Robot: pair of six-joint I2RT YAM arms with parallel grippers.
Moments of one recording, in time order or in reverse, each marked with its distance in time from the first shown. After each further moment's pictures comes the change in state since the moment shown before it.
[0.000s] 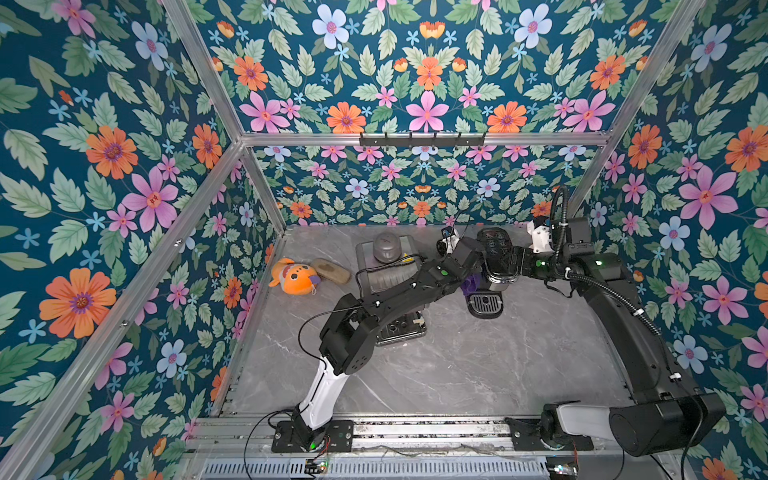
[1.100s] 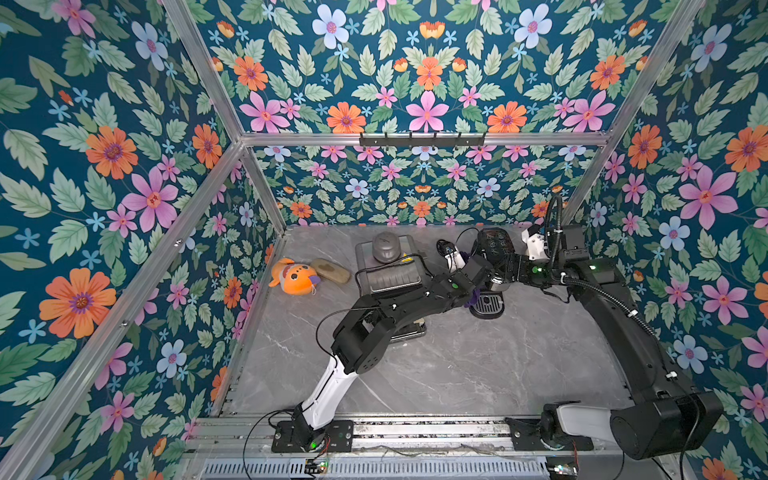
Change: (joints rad) left arm -0.029 0.100 -0.029 0.007 -0.116 -0.097; right arm 0.000 -0.011 -0.079 0.034 -0.073 0.024
